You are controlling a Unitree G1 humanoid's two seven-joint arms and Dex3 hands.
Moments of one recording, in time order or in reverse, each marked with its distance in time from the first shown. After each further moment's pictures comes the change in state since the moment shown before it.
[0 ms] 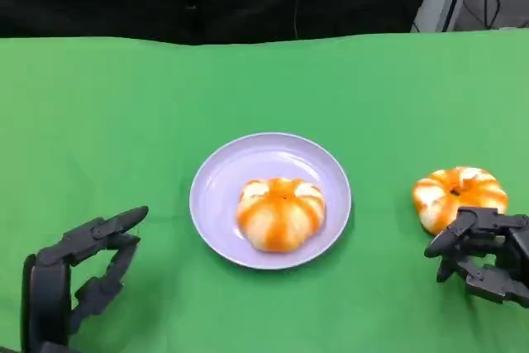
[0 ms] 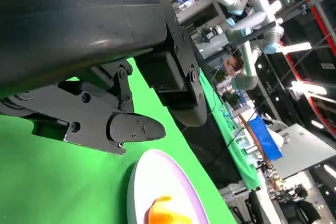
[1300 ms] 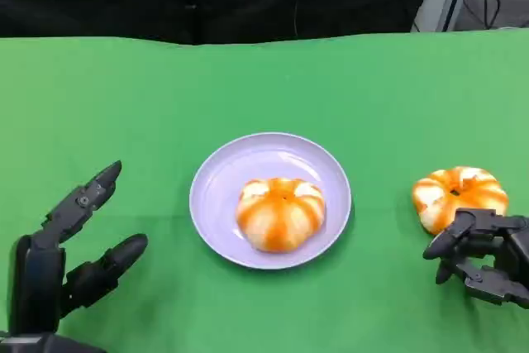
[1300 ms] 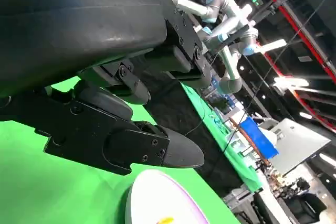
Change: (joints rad) left arm -0.031 0.108 -0.124 -0.062 0.122 0.049 0.217; right arm 0.000 0.000 0.000 0.000 -0.003 0.000 0.013
